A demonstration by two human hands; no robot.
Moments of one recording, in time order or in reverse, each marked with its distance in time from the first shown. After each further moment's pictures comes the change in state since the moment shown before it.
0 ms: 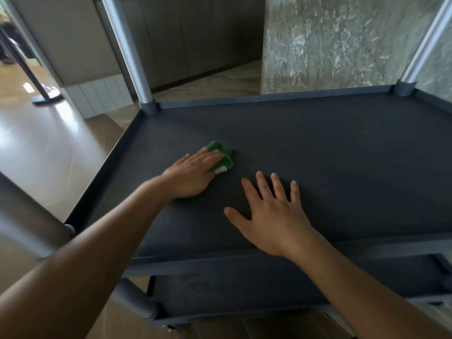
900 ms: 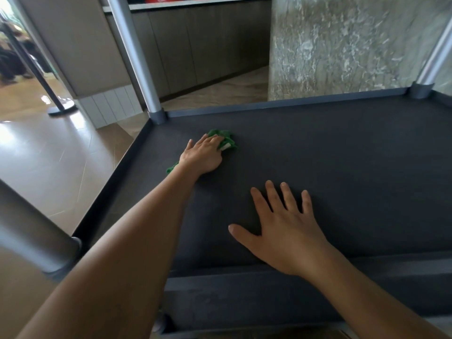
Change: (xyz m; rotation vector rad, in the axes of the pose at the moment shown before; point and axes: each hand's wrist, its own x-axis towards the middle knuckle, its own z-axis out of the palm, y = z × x) left_hand 0.083 -0.025 -0.004 0.004 0.144 -0.208; right_hand -0.002 -0.001 0.000 0.004 0.002 -0.009
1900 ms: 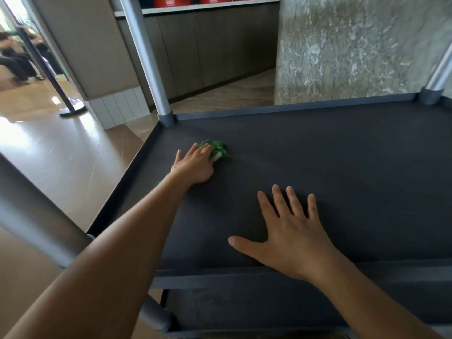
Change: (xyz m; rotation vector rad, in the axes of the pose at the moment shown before) left_hand -0.028 -0.023 -0.007 0.001 -0.041 -0.099; right_hand -0.002 -0.003 -0.002 0.014 -0.018 -0.003
